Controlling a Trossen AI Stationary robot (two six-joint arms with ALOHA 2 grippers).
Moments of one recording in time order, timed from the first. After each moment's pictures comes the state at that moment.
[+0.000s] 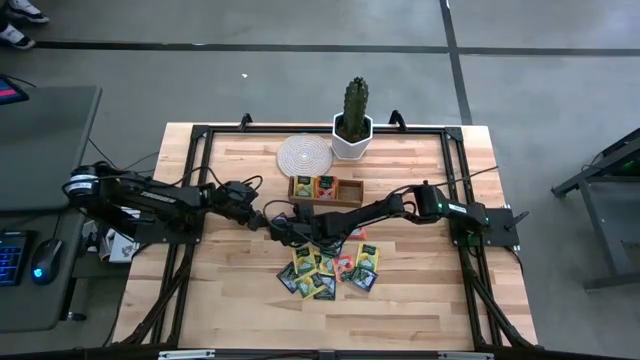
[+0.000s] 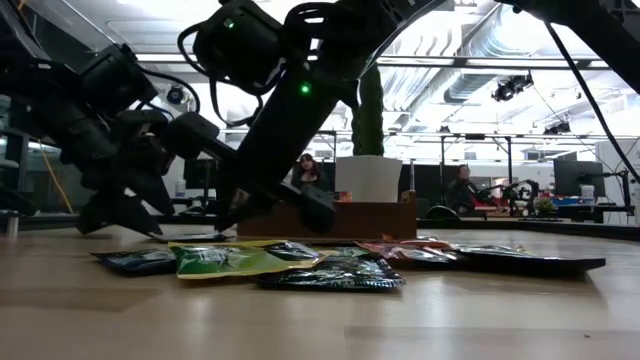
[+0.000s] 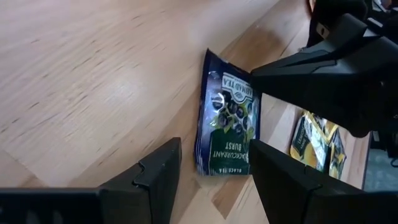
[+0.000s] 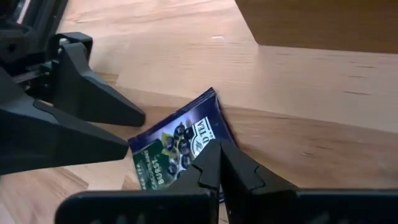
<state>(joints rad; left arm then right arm) 0.19 1.15 0.13 0.30 0.23 -0.92 0.13 2.38 1.75 -0.26 0.50 1.41</state>
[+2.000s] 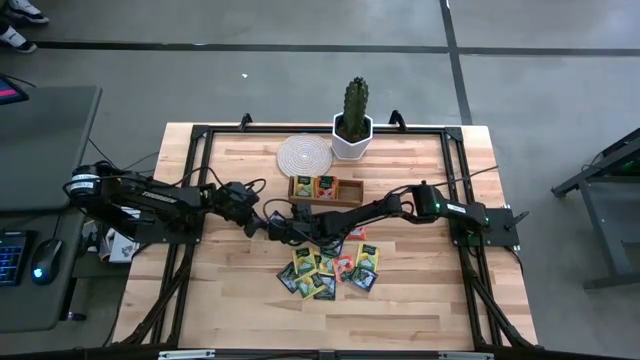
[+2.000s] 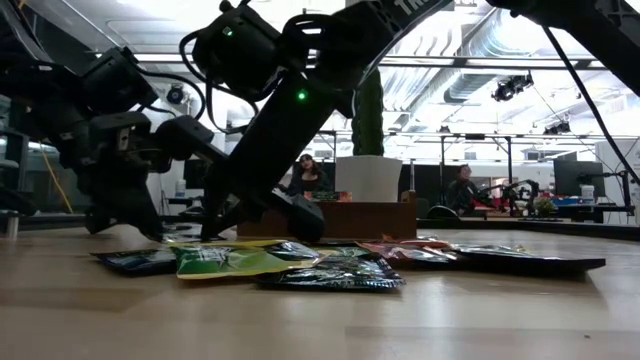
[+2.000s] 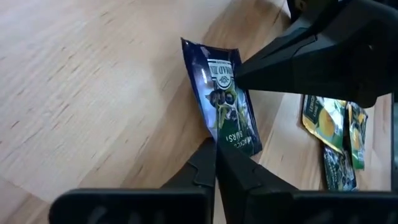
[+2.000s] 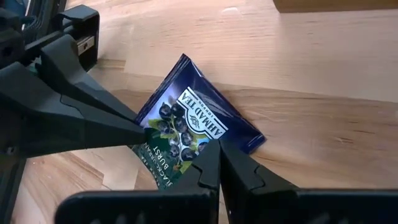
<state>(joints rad) 0.19 1.15 0.13 0.28 0.27 -0.70 0.11 2.42 1.75 -0.20 0.41 1.43</state>
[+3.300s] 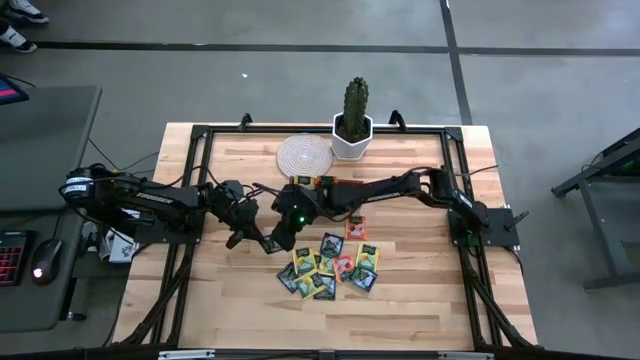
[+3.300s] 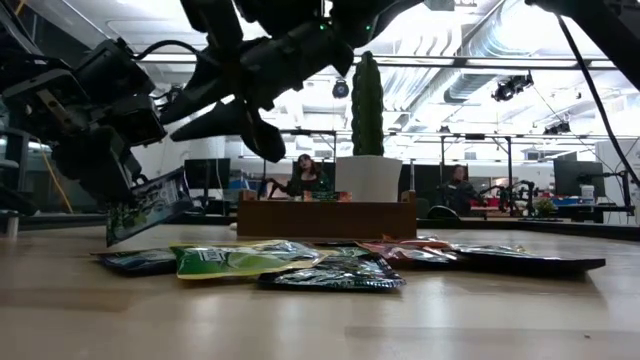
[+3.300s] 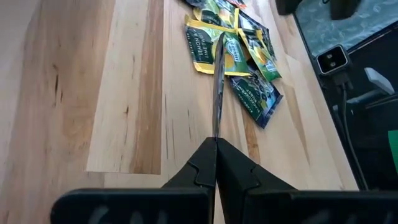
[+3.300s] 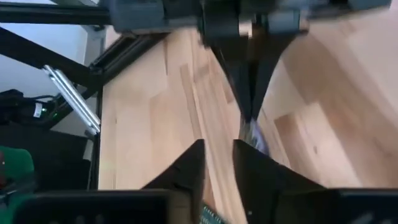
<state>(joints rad) 0.19 1.07 0.13 0.28 0.61 -0.27 0.00 2.22 1.75 -0.15 -0.31 0.60</state>
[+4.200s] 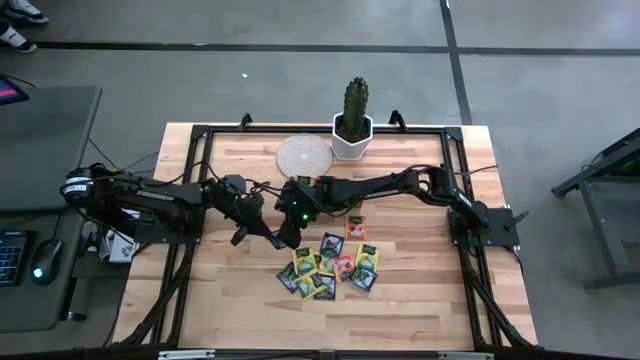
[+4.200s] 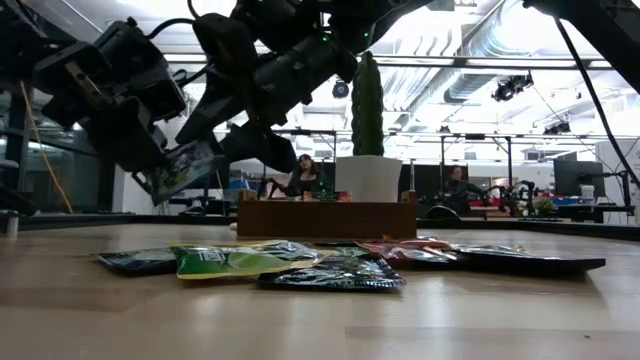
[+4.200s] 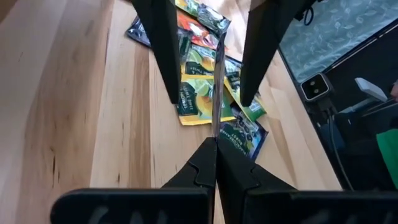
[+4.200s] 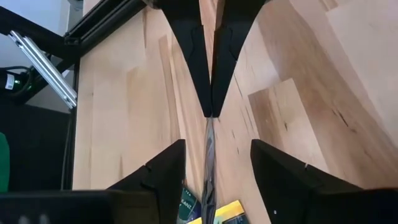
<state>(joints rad) 0.19 1.07 0.23 0.29 0.62 -0.25 -0.03 2.23 1.75 -0.27 -0.34 0.52</state>
